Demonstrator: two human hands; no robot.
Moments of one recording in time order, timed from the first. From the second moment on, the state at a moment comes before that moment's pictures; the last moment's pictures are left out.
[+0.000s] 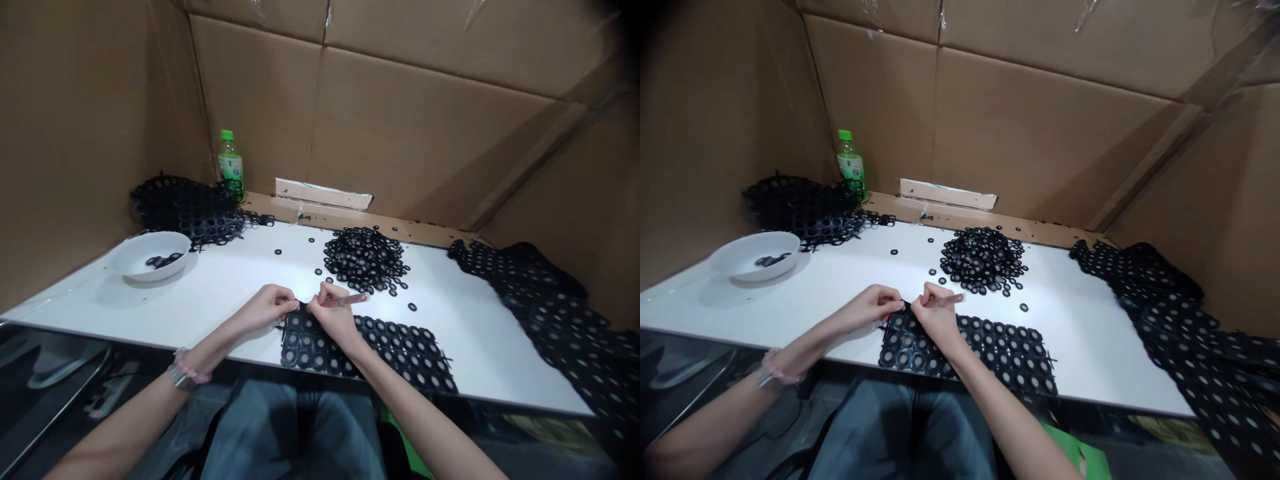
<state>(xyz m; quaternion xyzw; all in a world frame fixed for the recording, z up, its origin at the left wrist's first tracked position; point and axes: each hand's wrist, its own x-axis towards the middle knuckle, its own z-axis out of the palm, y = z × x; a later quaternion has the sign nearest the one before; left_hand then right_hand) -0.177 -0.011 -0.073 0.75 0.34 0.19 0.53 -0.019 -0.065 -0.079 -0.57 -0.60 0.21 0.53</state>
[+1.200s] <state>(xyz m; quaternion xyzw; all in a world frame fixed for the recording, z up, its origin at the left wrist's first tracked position) -0.157 -0.011 -0.067 0.81 0.36 0.16 0.43 0.007 -0.076 -0.083 -0.55 -0.51 0.36 0.56</state>
